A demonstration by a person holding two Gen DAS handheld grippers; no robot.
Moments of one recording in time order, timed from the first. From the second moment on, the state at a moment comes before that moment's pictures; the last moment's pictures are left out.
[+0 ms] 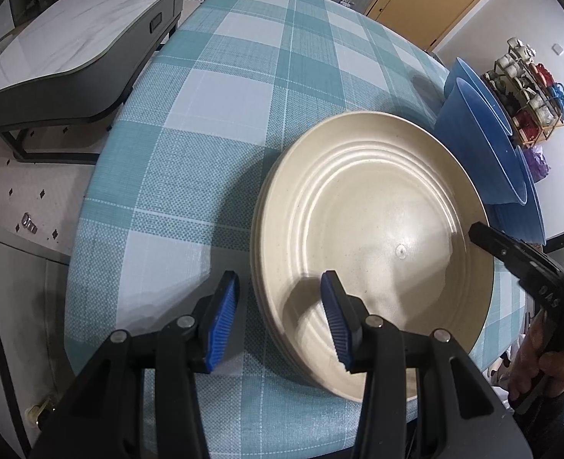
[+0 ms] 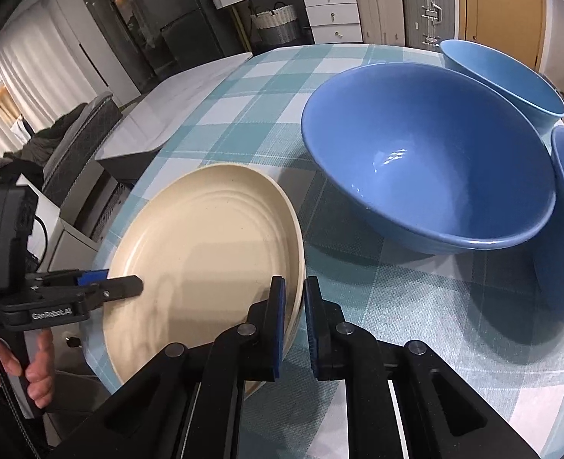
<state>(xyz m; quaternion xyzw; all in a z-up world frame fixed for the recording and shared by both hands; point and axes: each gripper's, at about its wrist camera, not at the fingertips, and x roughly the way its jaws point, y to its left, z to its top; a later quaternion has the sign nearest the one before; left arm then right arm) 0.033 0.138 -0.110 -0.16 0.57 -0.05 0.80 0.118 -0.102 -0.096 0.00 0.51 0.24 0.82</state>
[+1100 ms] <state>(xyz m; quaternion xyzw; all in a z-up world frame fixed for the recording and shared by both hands) 0.024 0.152 -0.104 -0.18 0.56 -0.04 0.80 0.119 -0.092 -0.098 0.01 0.53 0.23 0.82</state>
